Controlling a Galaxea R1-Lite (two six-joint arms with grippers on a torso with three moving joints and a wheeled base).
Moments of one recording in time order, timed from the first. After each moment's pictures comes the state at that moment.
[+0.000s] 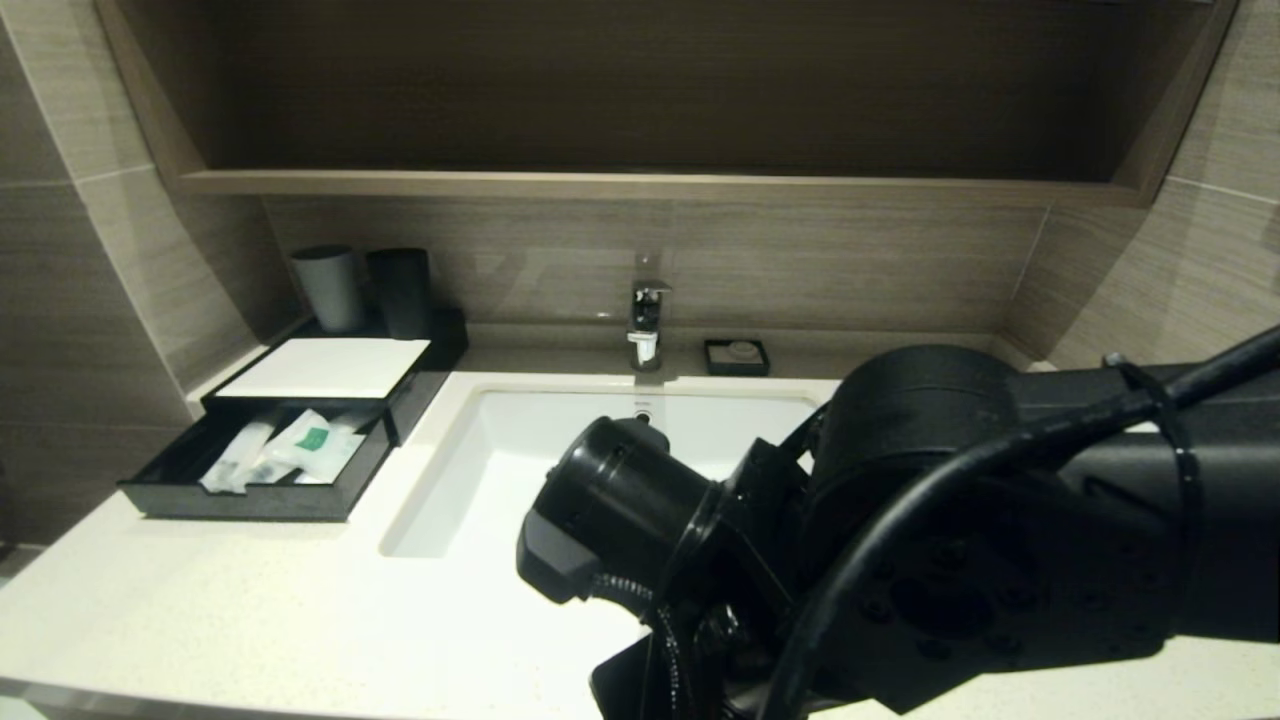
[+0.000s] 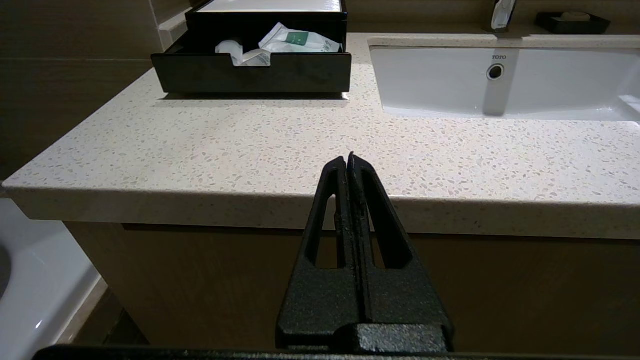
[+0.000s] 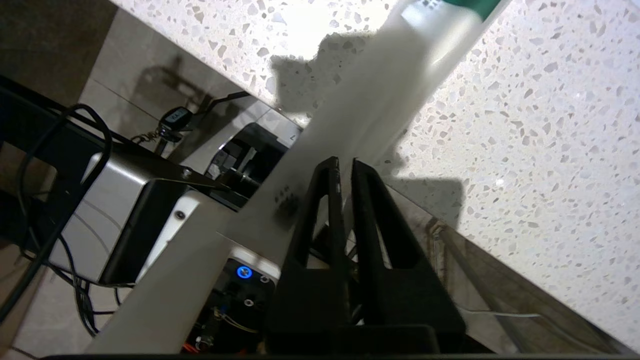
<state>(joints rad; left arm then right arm) -0.01 0.00 0.00 -0.05 -0.01 0.02 1.12 2.02 -1.70 0.86 -0.22 0.52</state>
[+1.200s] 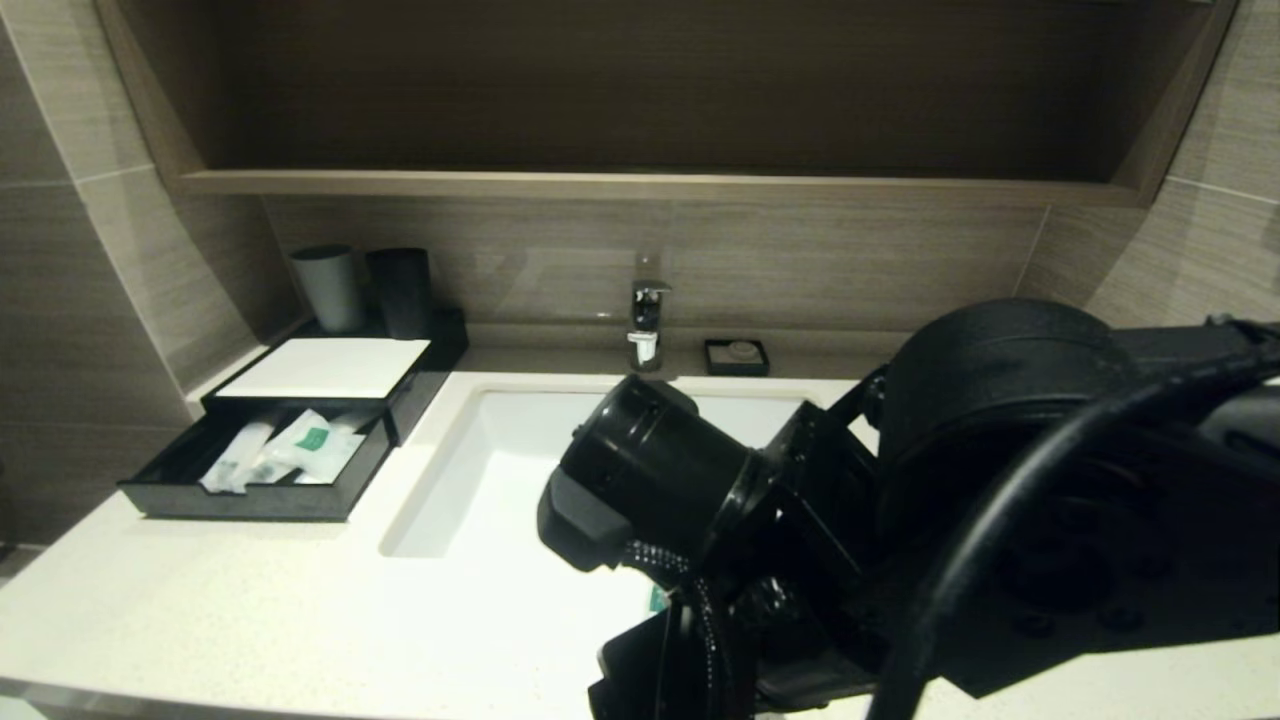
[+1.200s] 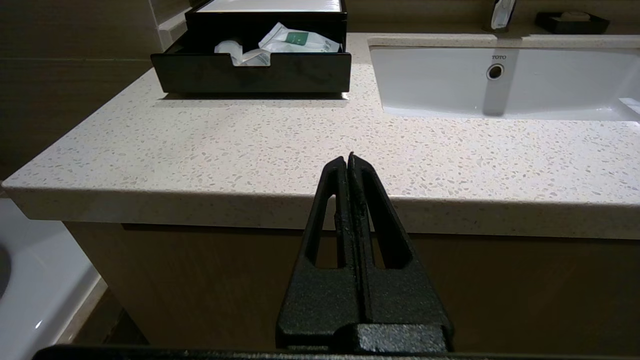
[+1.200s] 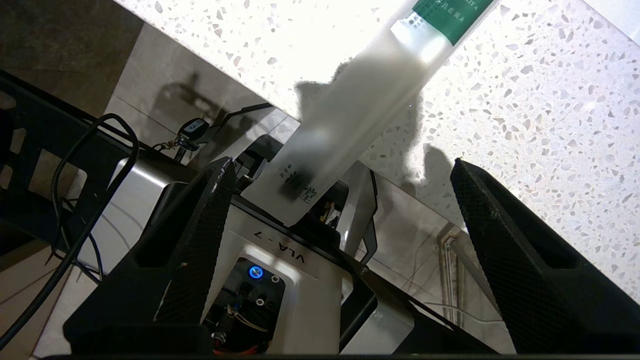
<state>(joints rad) -0.01 0.00 0.00 -0.05 -0.01 0.02 1.12 1.97 -1.71 0.87 -0.22 0.53</state>
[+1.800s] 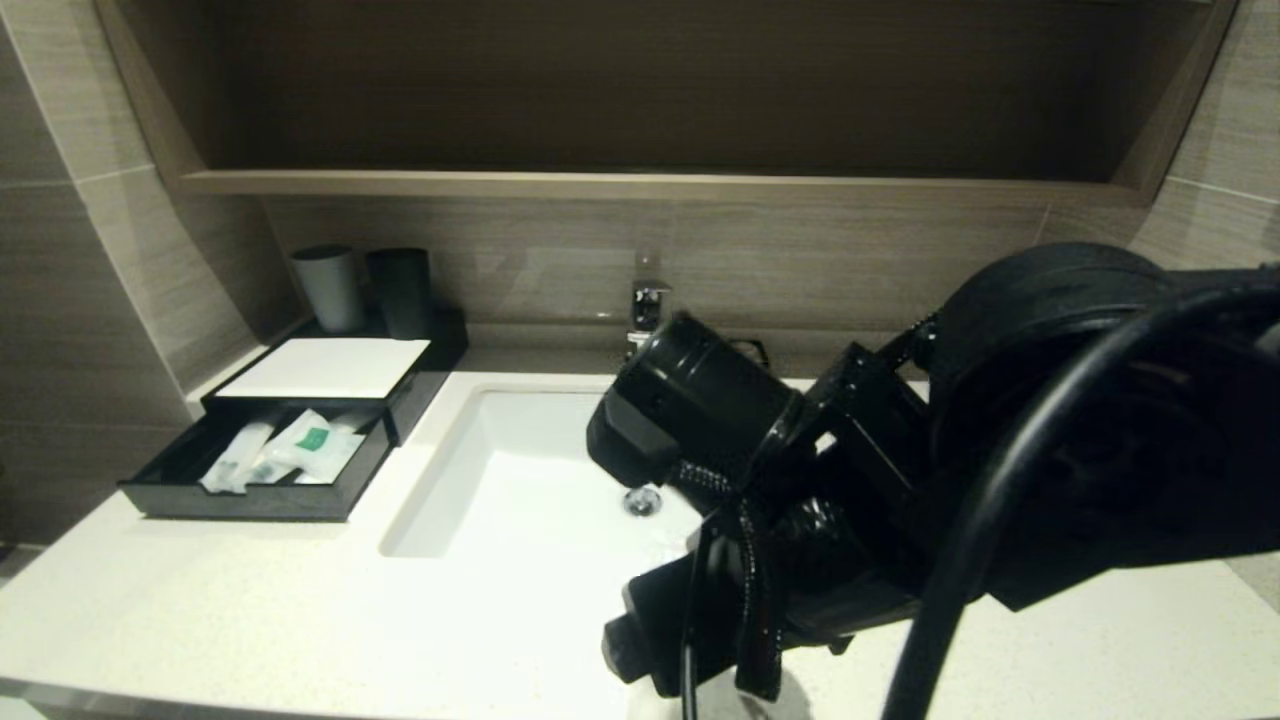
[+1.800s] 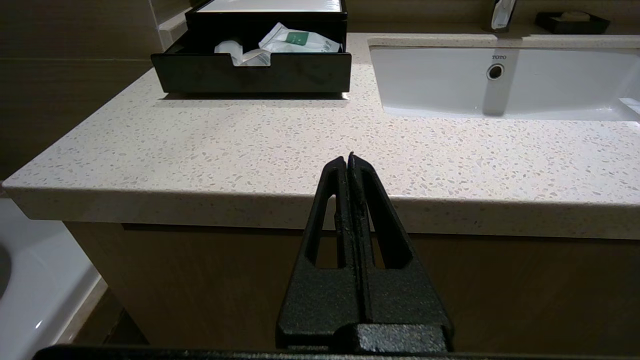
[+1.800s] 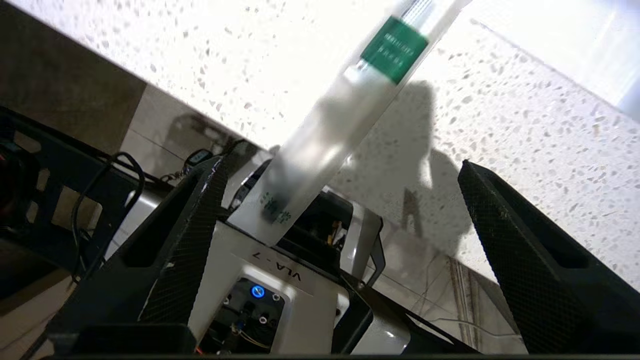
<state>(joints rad) -0.01 0.00 0.00 -0.05 -0.01 0.02 1.05 1.94 -1.73 0.86 -0.22 0.52</state>
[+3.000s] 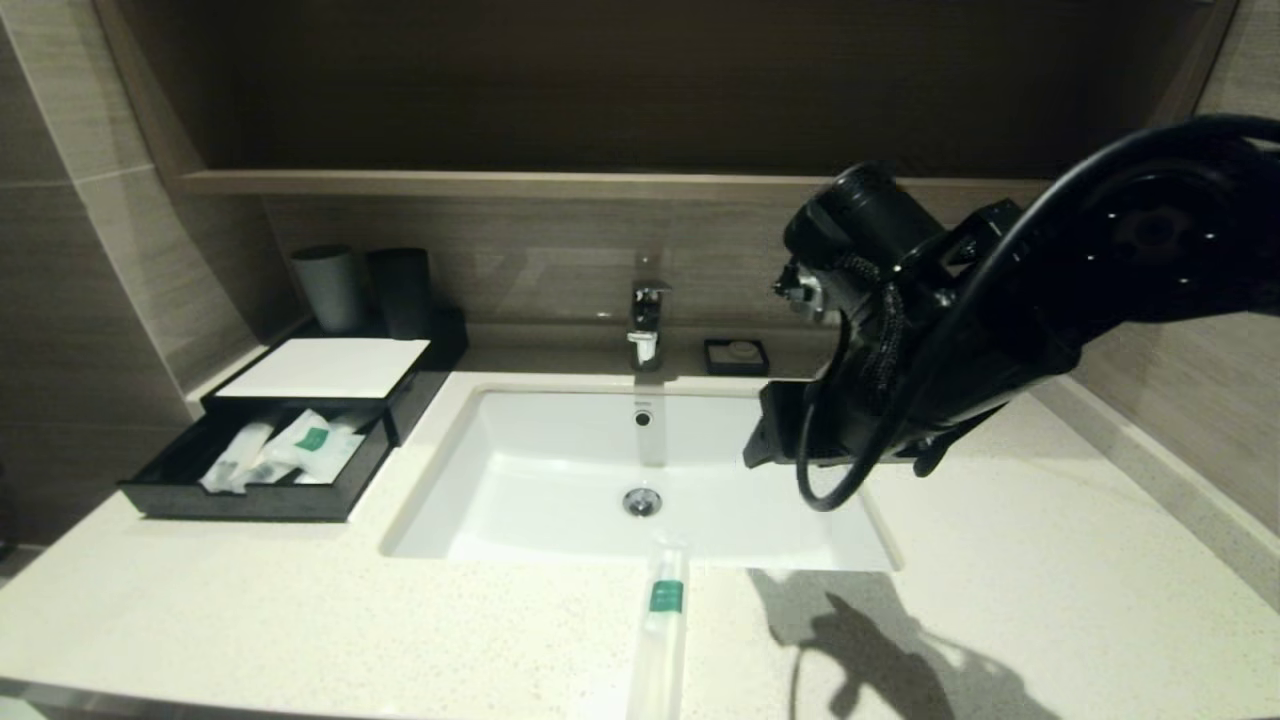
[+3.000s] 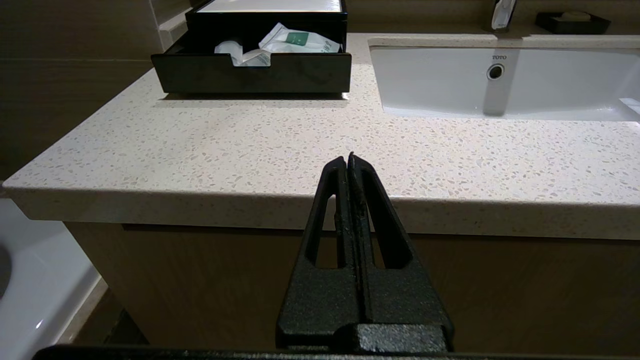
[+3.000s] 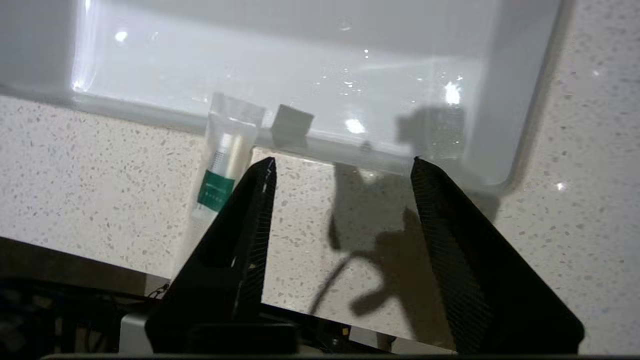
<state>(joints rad) -0.01 0.00 0.00 -0.05 -0.01 0.02 0.72 1.89 -1.81 0.87 -0.22 0.52</state>
